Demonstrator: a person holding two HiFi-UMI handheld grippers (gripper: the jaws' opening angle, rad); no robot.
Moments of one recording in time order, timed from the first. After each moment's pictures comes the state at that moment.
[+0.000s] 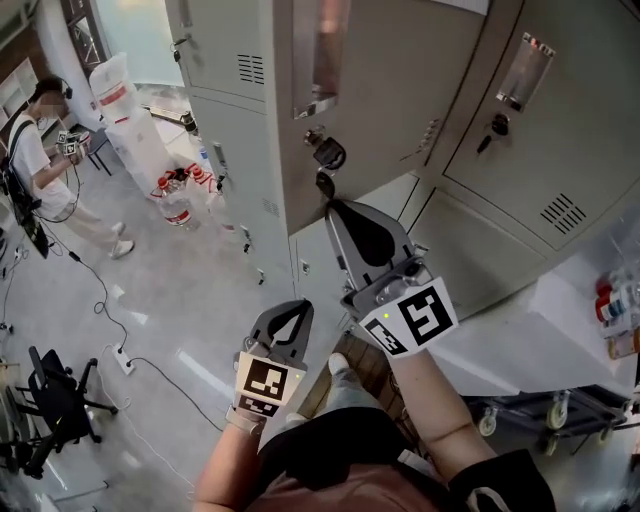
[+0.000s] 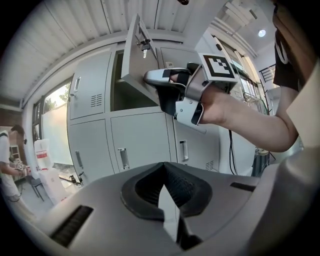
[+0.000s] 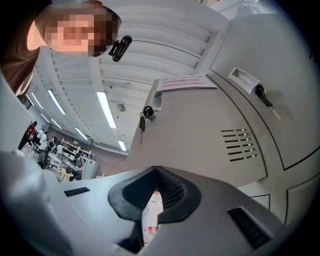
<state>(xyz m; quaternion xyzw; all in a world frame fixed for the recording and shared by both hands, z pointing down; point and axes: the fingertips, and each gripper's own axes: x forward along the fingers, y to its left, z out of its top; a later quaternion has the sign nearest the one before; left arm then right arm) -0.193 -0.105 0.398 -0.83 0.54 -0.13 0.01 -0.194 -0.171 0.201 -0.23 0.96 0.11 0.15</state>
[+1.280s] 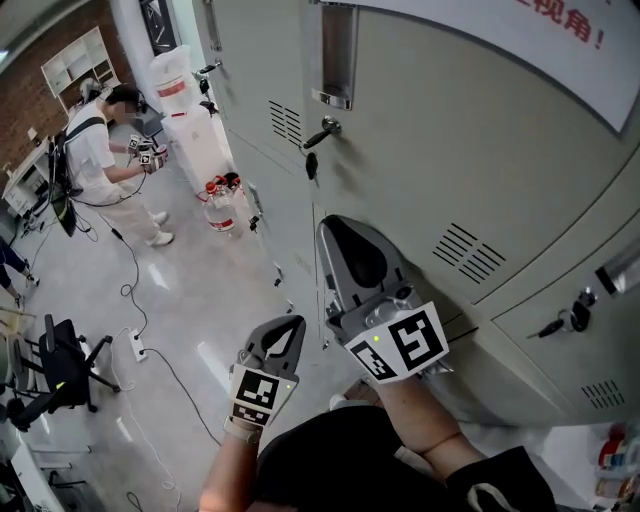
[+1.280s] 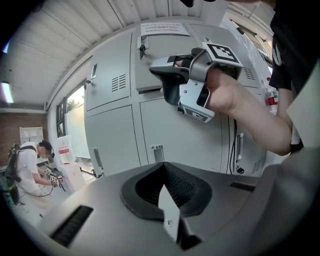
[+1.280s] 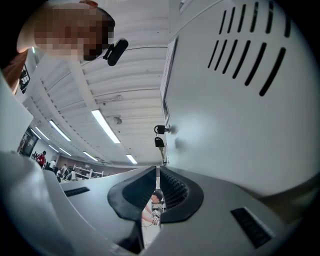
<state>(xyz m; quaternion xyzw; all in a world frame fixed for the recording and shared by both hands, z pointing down) -0.283 -0.243 0.410 -0.74 0.65 -0.15 -0.02 -0.281 -0.310 0.187 -0.13 0.97 0.02 0.21</state>
